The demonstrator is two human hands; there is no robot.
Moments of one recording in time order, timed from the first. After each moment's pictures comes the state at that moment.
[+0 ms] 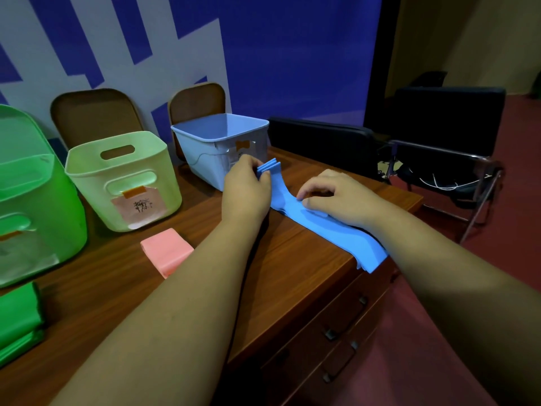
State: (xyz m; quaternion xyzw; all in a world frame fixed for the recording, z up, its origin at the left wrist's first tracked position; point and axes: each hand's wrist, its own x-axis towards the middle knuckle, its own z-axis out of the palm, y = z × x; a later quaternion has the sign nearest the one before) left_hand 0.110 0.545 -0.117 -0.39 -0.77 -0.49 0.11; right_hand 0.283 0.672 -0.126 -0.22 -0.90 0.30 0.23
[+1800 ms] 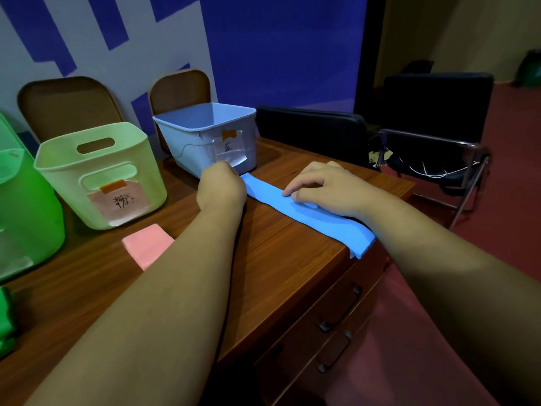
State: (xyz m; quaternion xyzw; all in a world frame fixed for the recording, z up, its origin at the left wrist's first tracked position) left_hand 0.063 0.563 -0.131 -0.29 -0.89 -0.33 0.10; right_hand 0.282 0.669 -0.125 -0.24 -0.92 0.26 0.18
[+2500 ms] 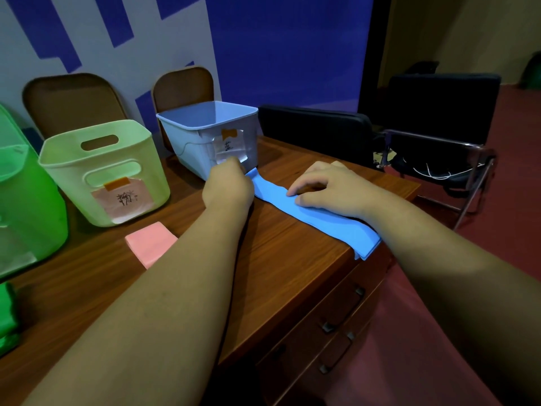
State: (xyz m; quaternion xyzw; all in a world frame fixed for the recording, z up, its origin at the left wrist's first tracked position) left_hand 0.076 0.559 -0.127 -0.32 -0.90 -0.28 0.10; right_hand 0.283 0.668 -0.123 -0.24 -0.92 0.24 0.18
